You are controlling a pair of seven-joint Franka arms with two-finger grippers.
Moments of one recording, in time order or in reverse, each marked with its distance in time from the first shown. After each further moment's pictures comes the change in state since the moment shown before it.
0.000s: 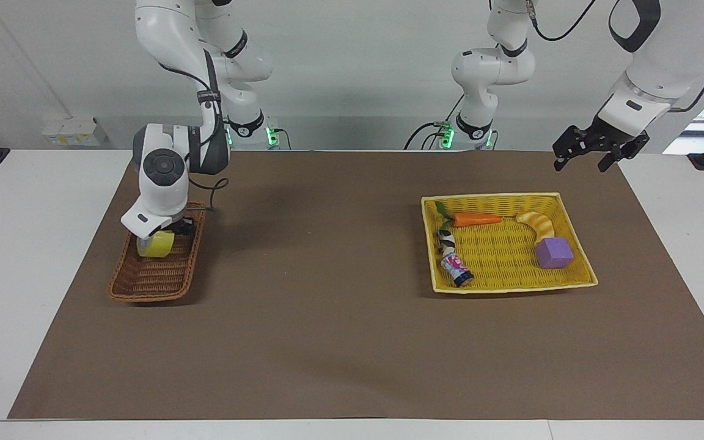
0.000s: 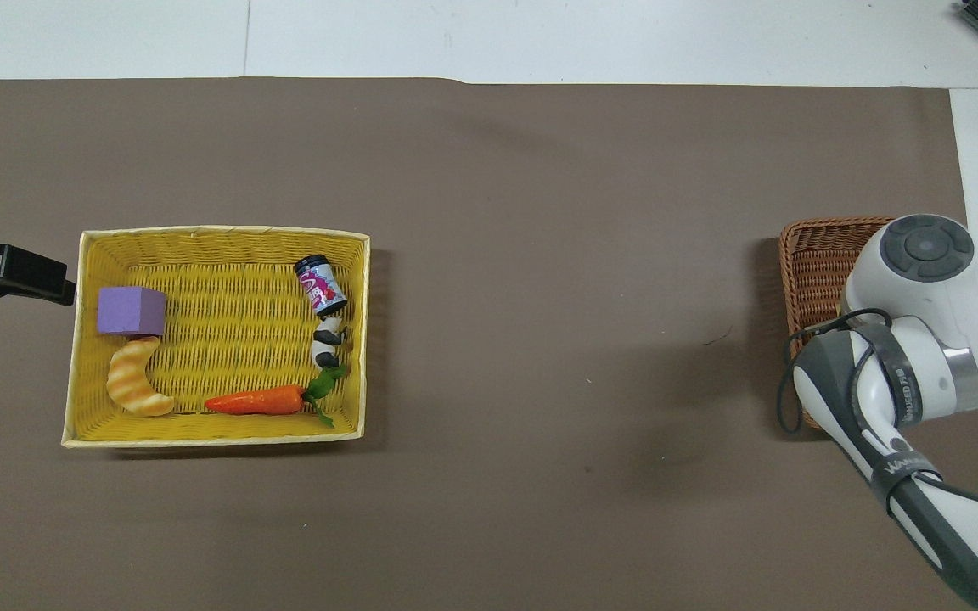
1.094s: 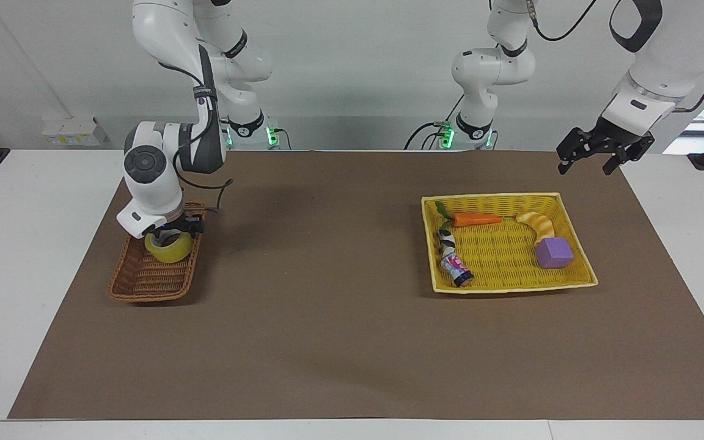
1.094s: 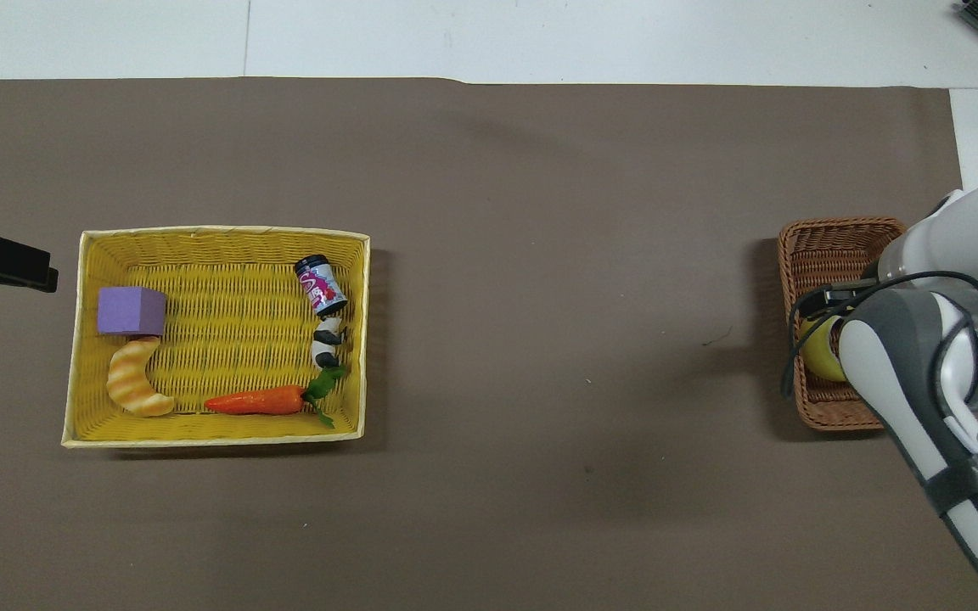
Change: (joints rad) left arm 0.001 -0.005 0.005 -0.001 0.038 0.037 0.004; right arm 0.003 -0.106 0.020 0.129 0.330 -0.092 0.000
